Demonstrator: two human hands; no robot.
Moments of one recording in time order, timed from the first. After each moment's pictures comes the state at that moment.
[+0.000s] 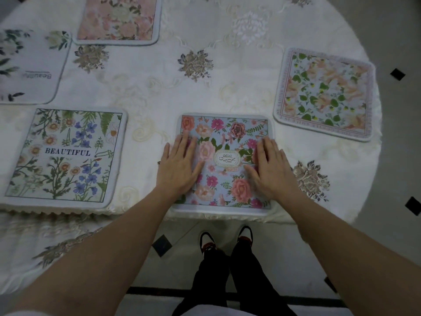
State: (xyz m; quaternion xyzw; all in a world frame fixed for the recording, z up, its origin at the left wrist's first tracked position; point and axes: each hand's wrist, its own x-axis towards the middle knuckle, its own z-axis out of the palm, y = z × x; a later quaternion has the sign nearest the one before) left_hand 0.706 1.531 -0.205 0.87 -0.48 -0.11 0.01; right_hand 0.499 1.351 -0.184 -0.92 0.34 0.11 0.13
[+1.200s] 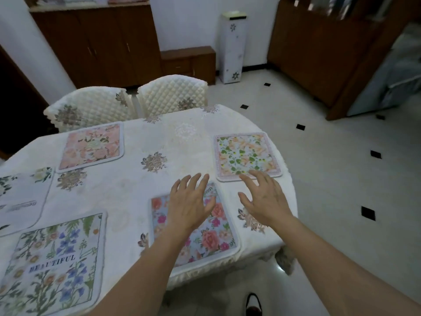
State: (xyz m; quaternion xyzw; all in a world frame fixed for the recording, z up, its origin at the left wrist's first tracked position) left_hand 0.622 1.455 -0.033 0.78 -0.61 0.05 0.11; right_hand 0.417 1.360 -0.019 -0.88 0.46 -0.07 0.07
